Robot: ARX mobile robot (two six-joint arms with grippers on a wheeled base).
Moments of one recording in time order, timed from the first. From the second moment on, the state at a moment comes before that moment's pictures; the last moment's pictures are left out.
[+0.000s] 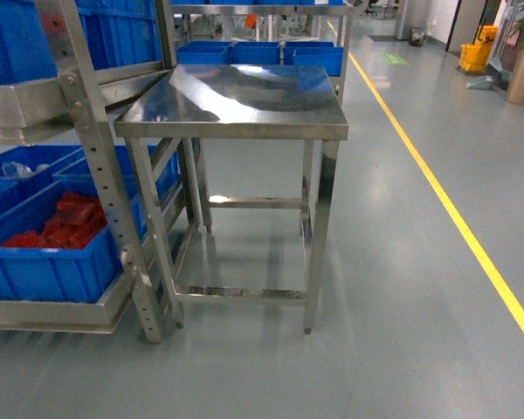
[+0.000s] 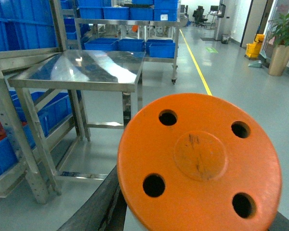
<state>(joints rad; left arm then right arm) 0.00 0.01 0.01 0.00 0.00 0.00 0.00 0.01 0.01 0.00 0.00 0.00</state>
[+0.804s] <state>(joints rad) 0.00 0.01 0.01 -0.01 0.00 0.00 0.00 0.01 0.01 -0.01 0.00 0.00</state>
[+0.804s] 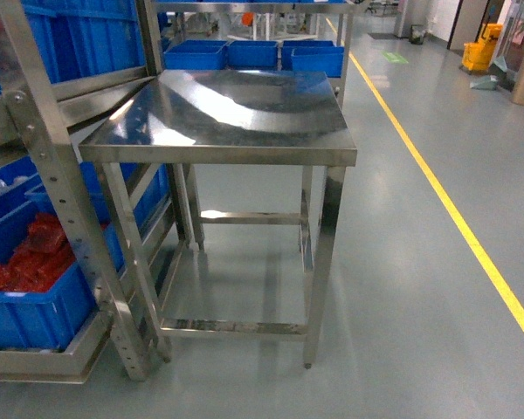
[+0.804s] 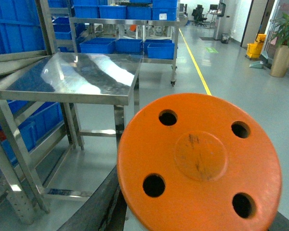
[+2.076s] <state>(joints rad) 0.00 0.01 0.01 -0.01 0.00 0.00 0.00 0.01 0.01 0.00 0.00 0.00</state>
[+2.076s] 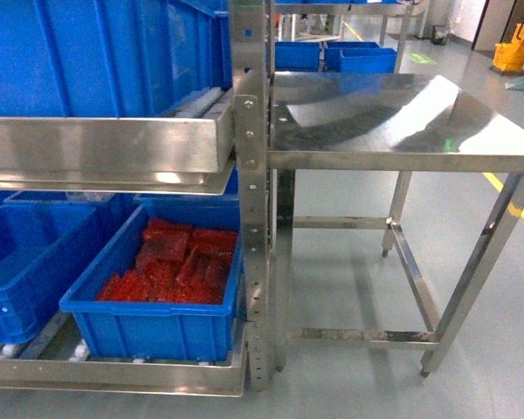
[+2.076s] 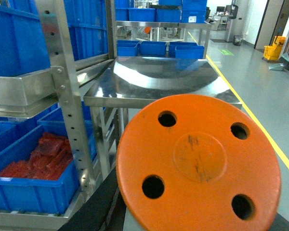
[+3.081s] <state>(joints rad) 0.00 0.01 0.01 -0.01 0.00 0.00 0.00 0.01 0.01 -0.01 0.00 0.00</state>
